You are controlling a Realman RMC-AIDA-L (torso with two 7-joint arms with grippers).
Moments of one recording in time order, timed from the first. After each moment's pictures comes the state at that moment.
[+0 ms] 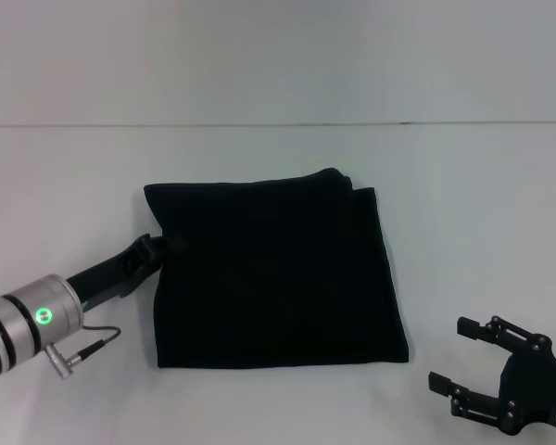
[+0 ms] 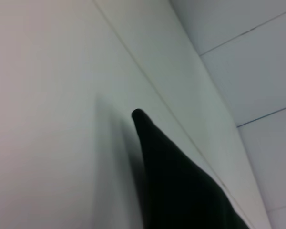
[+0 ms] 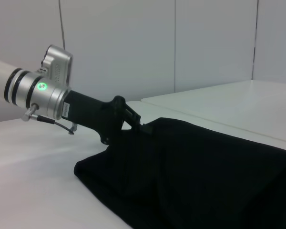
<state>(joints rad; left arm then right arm) -0.54 -2.17 0.43 0.38 1.91 1.06 -2.00 0.28 2.09 -0.67 -0.42 -1.85 -1.49 0.76</state>
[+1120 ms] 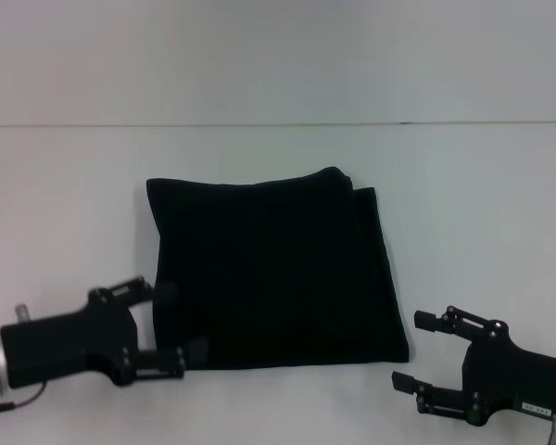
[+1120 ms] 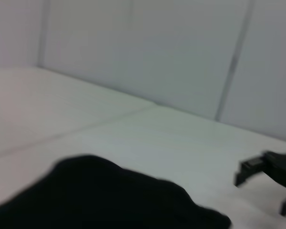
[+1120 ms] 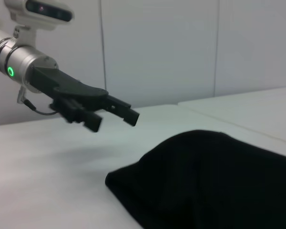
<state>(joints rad) -0.40 -2.16 0.45 0.76 2.16 1.67 -1.20 0.39 2.09 -0.65 -0.37 -1.94 -1.50 0.76</state>
